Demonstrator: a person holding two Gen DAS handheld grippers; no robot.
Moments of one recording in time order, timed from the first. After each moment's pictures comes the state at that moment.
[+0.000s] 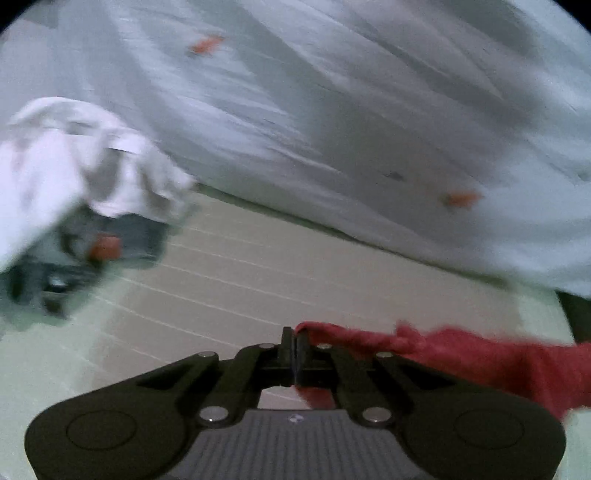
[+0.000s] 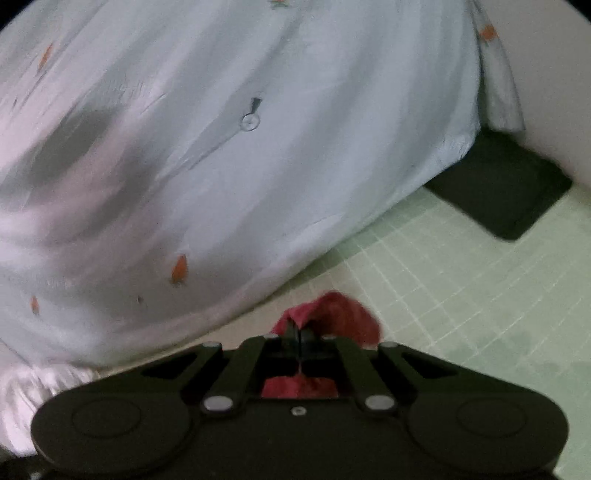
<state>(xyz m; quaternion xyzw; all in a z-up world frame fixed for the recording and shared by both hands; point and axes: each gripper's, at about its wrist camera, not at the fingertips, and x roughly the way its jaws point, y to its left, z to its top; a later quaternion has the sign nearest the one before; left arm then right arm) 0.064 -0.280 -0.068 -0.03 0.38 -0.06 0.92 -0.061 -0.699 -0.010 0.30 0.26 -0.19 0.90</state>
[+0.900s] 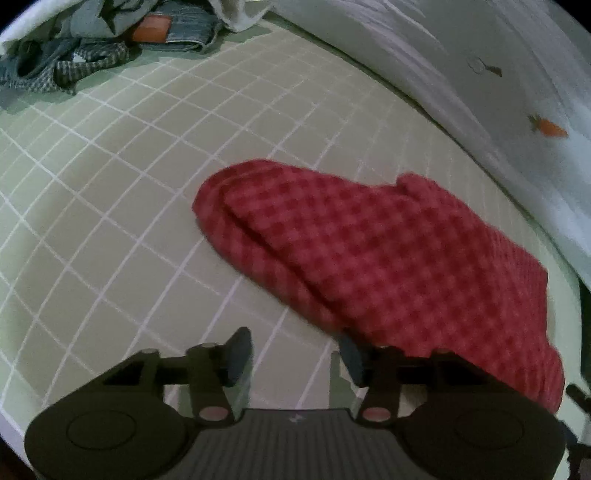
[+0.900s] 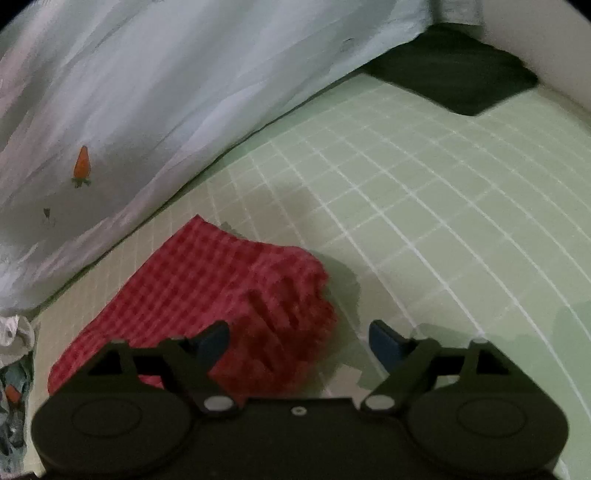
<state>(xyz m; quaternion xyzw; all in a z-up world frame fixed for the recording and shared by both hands) 0.033 -0.265 -0.186 -0.17 0.55 -0.02 0.82 -0.045 -0.683 -0.125 0.31 0.37 -0.23 0.84</state>
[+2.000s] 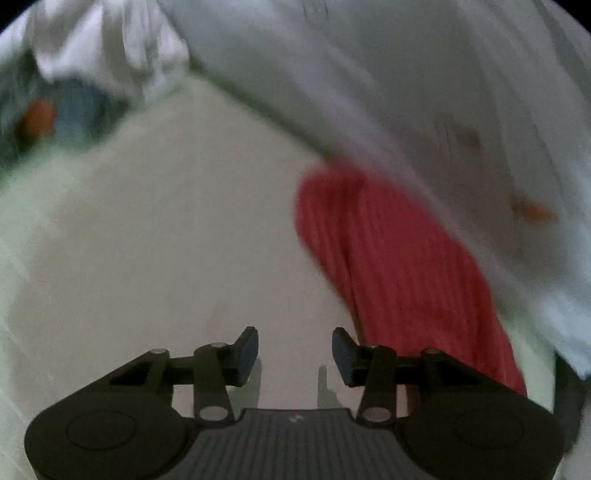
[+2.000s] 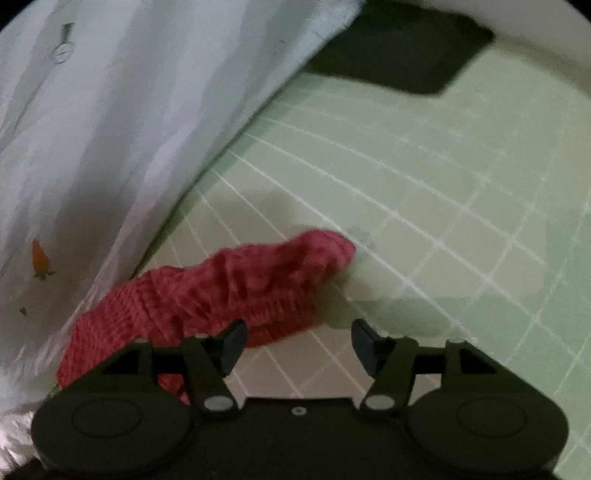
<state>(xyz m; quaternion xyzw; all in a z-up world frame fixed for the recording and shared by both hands) 0.151 -0.337 -0.170 -0.18 0.53 -0.07 0.83 -0.022 -0.728 -0.130 0.43 0.34 -0.29 0.79</state>
